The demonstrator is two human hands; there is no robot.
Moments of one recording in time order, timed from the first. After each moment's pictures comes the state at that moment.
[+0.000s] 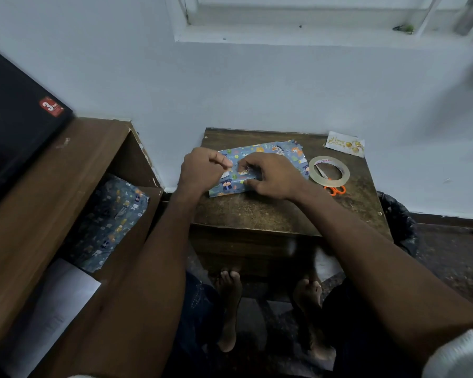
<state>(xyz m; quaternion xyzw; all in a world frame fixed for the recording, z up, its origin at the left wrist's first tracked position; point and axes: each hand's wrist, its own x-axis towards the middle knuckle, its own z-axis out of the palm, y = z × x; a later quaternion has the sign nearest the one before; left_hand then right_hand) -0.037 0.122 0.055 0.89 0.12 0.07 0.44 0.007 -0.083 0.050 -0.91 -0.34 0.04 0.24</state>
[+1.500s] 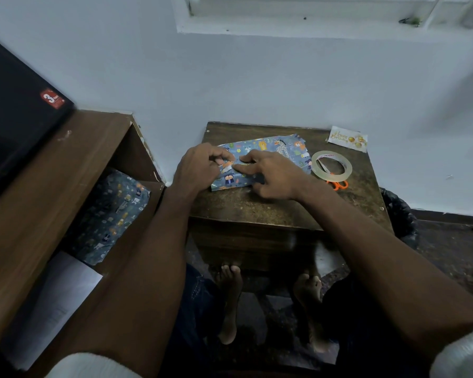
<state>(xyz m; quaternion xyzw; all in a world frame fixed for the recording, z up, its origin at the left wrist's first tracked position) -0.041 0.142 0.042 0.94 -0.01 0.08 0.33 -0.004 -0.081 0.057 -0.91 -0.40 0.08 0.11</state>
